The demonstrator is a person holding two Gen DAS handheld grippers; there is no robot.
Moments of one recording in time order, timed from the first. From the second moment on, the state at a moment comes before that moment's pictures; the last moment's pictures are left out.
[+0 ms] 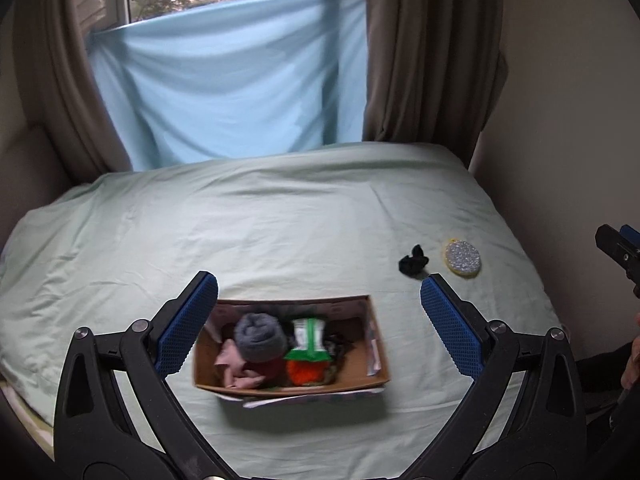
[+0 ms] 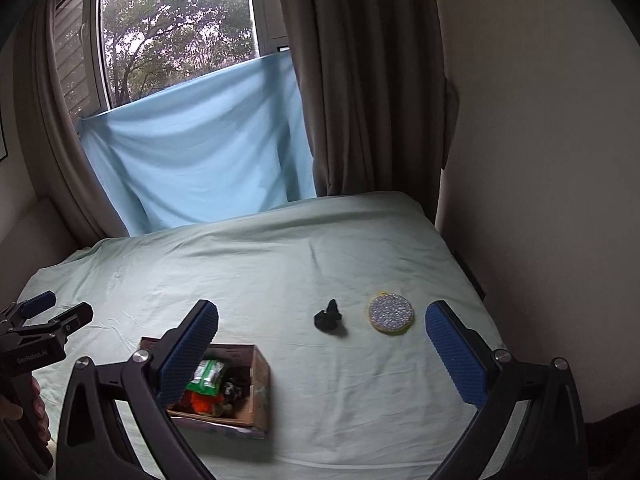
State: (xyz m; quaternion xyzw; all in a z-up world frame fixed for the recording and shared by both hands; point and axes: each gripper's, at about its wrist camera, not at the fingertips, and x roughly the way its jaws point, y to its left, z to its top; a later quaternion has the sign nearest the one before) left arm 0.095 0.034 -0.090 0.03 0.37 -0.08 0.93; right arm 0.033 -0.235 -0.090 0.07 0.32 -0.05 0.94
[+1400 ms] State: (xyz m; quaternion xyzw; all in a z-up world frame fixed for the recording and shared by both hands) left arm 0.359 -0.220 -0.482 0.05 0.55 -0.08 0.83; right arm 0.294 -0.392 -0.472 -0.01 0.46 0.07 0.89
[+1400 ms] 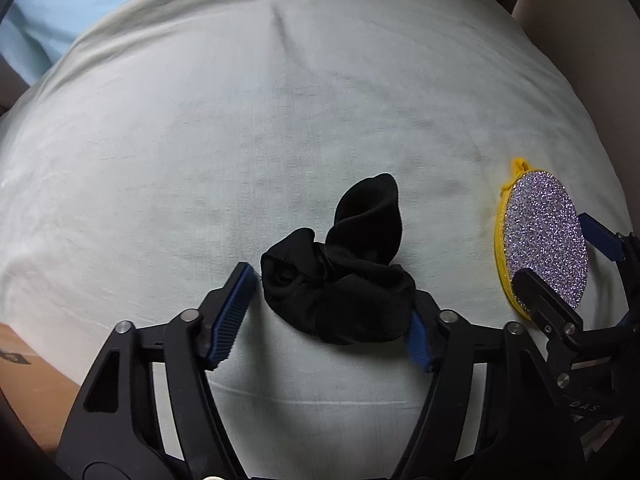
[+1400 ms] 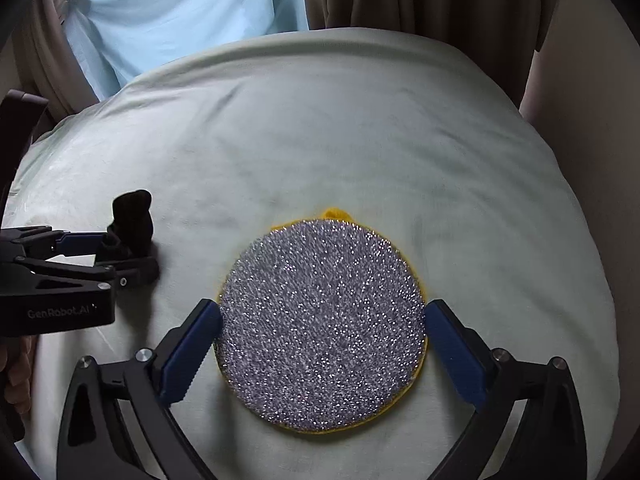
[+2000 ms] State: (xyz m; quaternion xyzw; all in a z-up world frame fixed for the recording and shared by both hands) left arm 0.323 -0.239 -0.430 0.08 0.53 -0.11 0.84; right arm 0.270 -0.388 -0.444 0.00 0.45 0.05 0.89
